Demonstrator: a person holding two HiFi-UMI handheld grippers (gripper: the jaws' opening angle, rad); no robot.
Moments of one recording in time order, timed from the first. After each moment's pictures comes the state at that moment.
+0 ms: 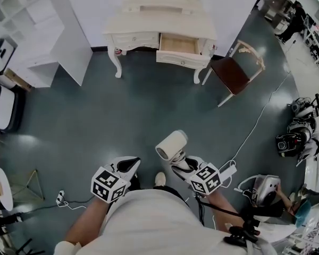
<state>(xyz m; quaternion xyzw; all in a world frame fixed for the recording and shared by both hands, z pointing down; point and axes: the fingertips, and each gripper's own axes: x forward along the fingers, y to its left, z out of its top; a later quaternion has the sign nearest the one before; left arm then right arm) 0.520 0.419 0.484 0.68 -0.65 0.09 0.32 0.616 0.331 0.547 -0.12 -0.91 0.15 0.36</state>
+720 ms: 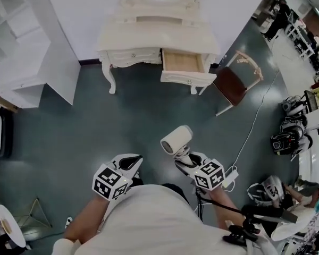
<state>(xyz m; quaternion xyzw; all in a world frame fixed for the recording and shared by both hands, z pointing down) 0.285 0.372 0.481 0.74 -0.59 0.08 0.30 0.389 0.278 0.536 -0.02 -0.92 0.16 0.36</state>
